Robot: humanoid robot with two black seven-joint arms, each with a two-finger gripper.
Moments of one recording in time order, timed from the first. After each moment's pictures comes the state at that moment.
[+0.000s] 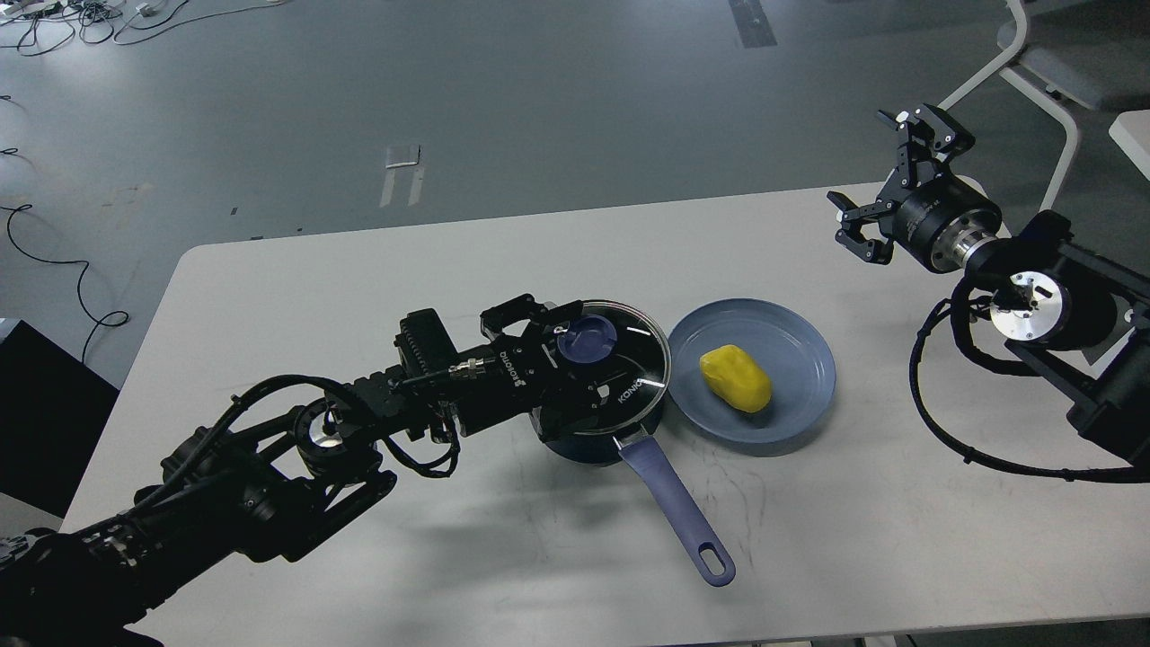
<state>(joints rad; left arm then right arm) -0.74 0.28 -0.33 -0.97 2.18 0.39 -0.49 0.67 -0.48 0.71 0.98 0.02 0.04 0.15</state>
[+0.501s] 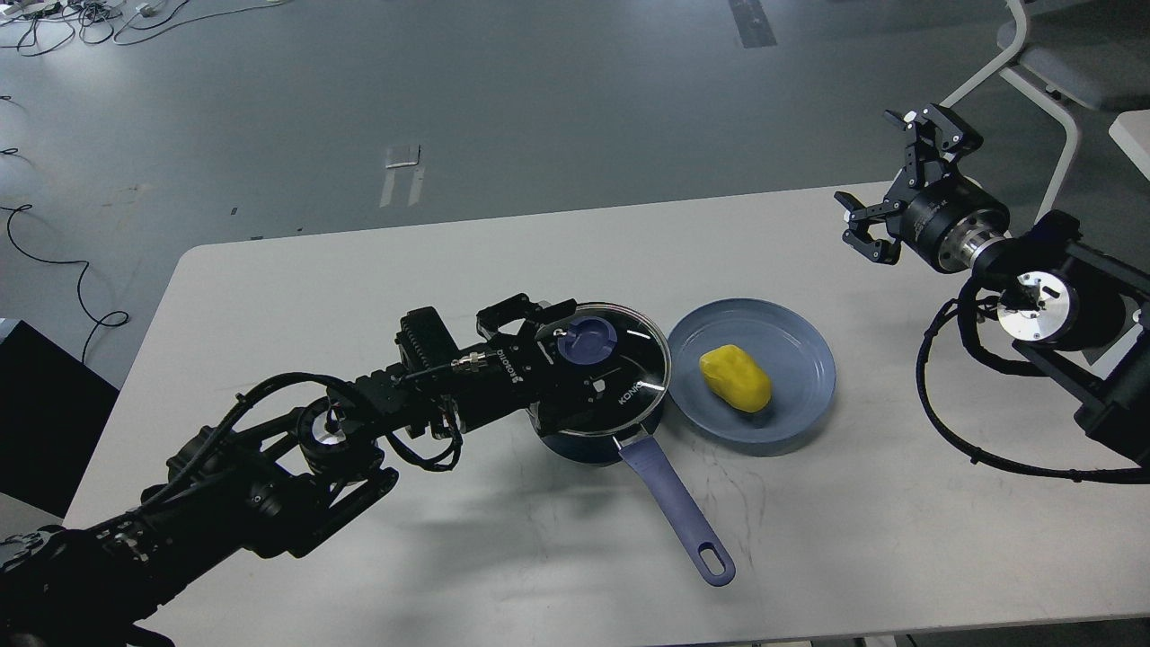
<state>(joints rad) -0.74 0.27 -0.33 -0.91 2.15 0.39 -0.49 0.67 -0.48 0.71 0.98 0.02 0.04 0.15</state>
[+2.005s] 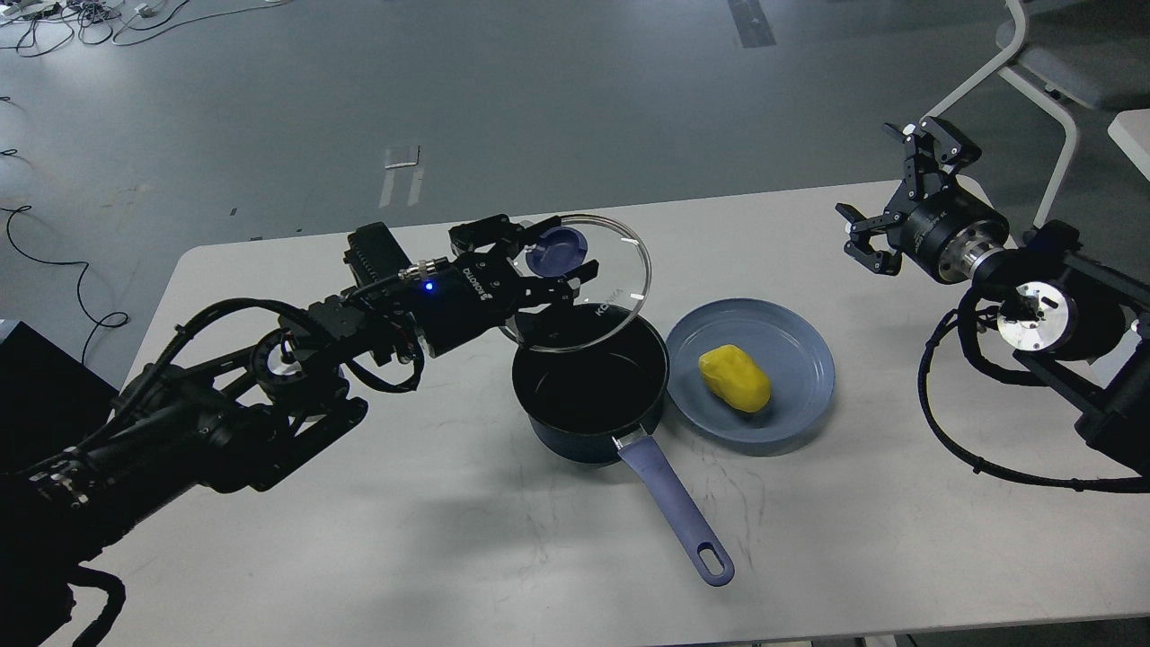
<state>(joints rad) -0.91 0.39 -0.27 -0.97 1.96 0.40 -0.49 0.65 -0.48 0.70 0.98 0.00 0.05 0.15</state>
